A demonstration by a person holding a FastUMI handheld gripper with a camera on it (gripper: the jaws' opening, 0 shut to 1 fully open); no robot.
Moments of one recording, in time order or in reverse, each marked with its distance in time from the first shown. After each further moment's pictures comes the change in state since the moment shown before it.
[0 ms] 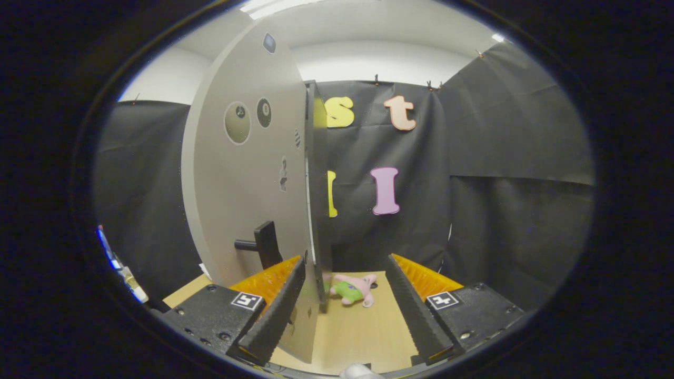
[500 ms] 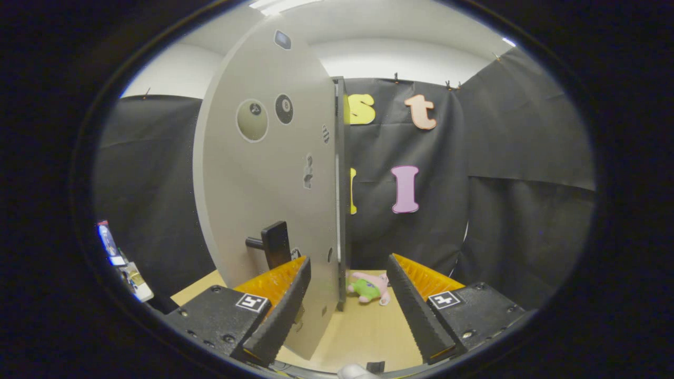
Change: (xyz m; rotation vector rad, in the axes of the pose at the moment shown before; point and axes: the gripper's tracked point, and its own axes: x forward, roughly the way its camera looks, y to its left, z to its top) arm -0.002 0.063 -0.004 -0.039 0.011 0.024
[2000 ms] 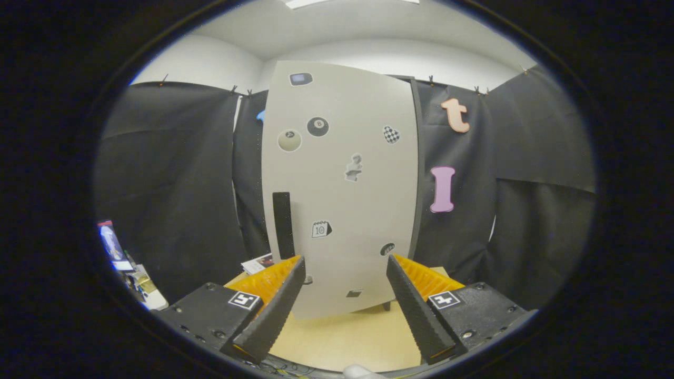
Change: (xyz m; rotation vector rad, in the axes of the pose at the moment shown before) arm 0.003 0.172 -0.004 -0.025 0.007 0.056
